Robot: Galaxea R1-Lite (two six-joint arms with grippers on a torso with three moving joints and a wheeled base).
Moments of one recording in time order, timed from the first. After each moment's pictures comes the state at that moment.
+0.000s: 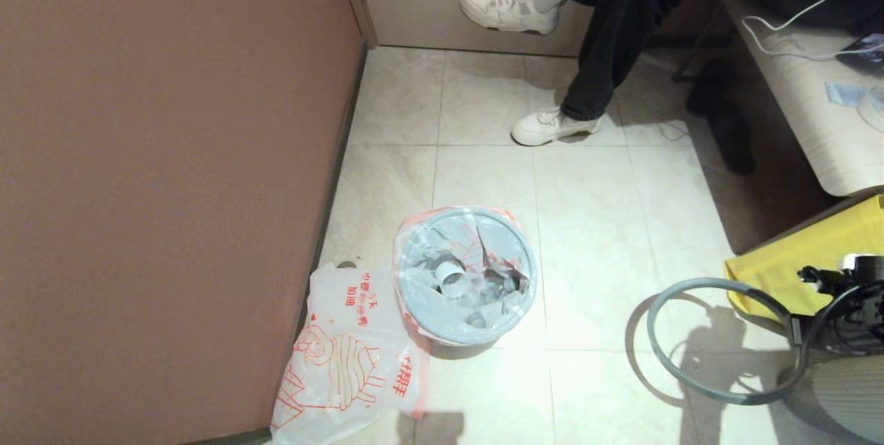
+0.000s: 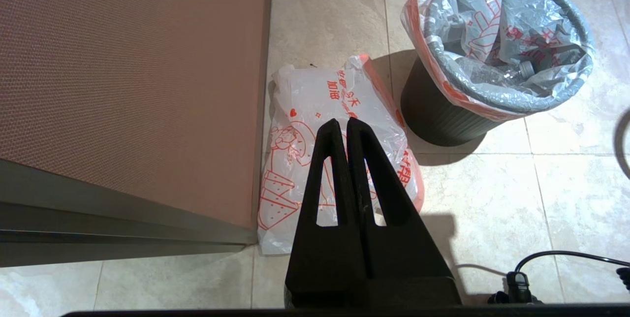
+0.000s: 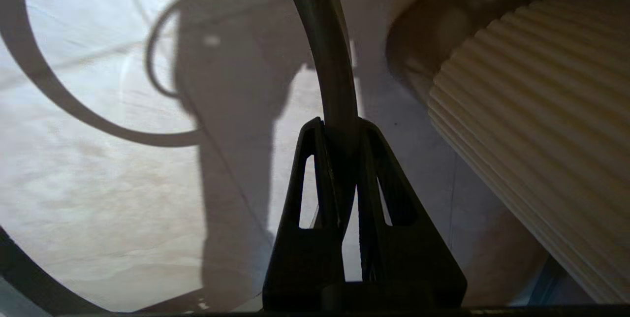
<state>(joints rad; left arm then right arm) 0.00 0.00 0.00 0.00 0.00 0.00 -0.52 2.35 -1.11 -0.32 0.04 -0.18</state>
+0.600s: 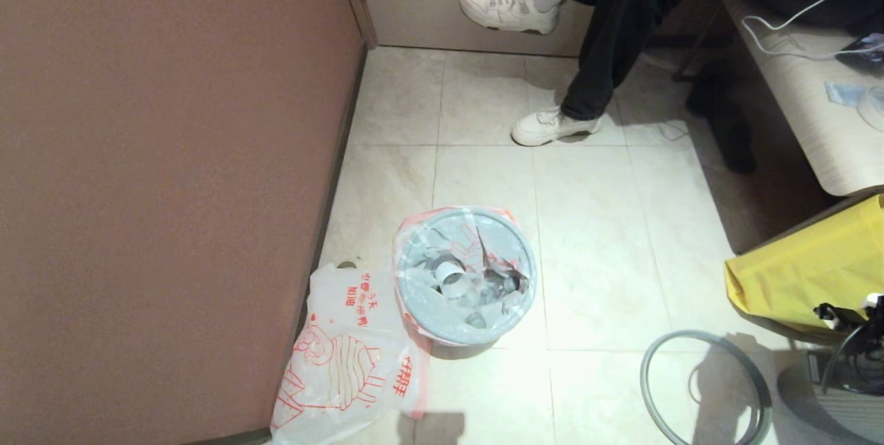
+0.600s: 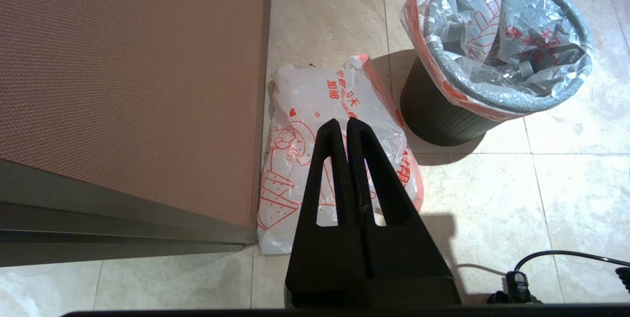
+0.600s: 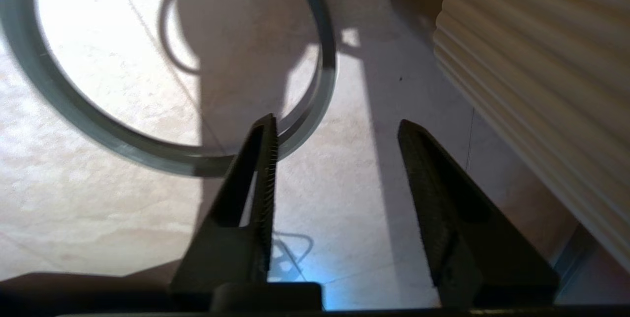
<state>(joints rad) 0.00 0.00 0.00 0.00 0.00 0.00 -0.62 2.40 -1.03 -0.35 0.12 -0.24</state>
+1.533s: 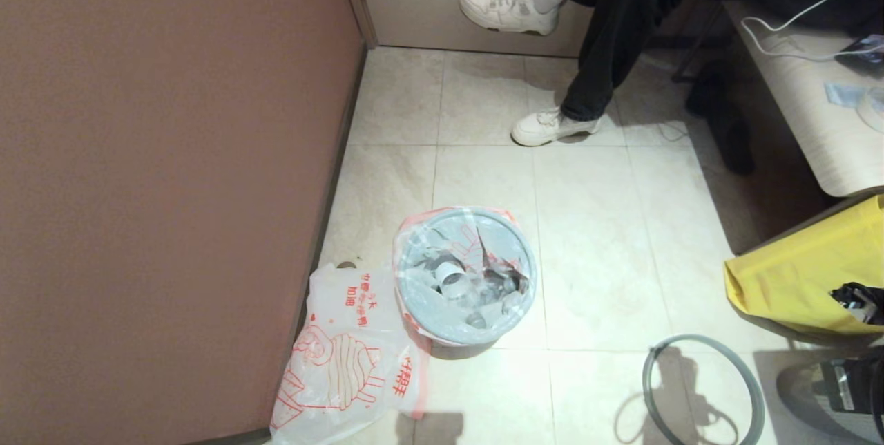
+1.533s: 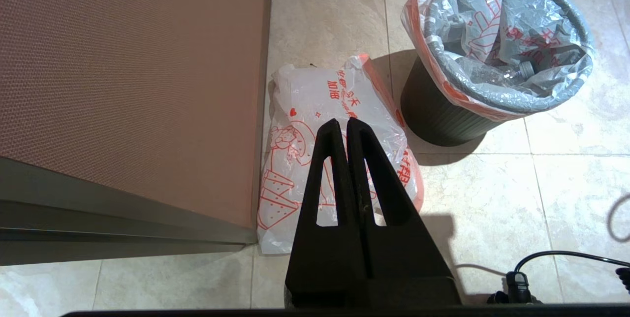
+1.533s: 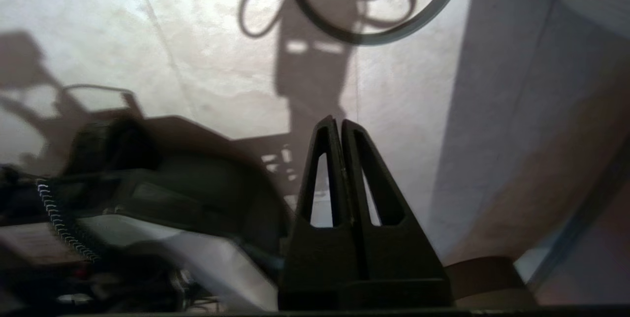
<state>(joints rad) 0.00 0.00 0.00 0.00 0.00 0.00 -0.28 1.50 -0.55 0.04 0.11 -0.08</state>
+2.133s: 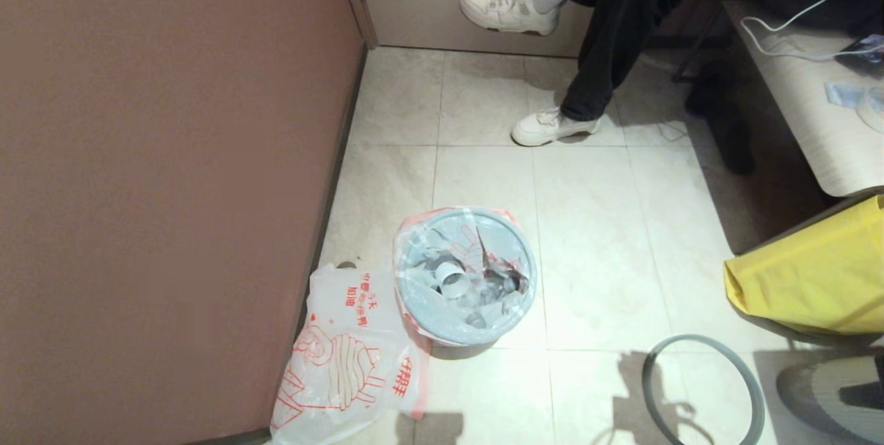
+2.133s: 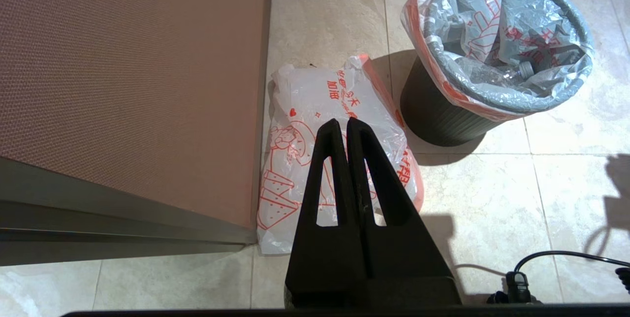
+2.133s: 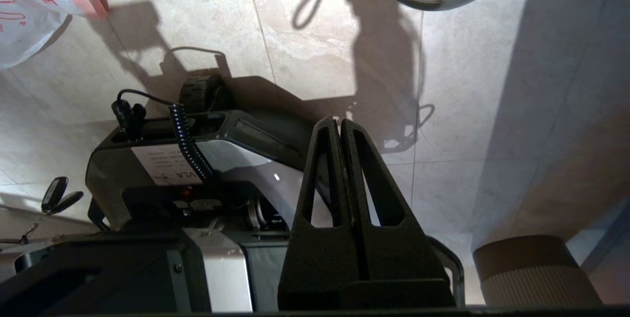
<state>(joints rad) 0.00 0.00 0.00 0.00 0.00 0.00 0.00 1.16 -0.83 0.62 0.08 0.19</state>
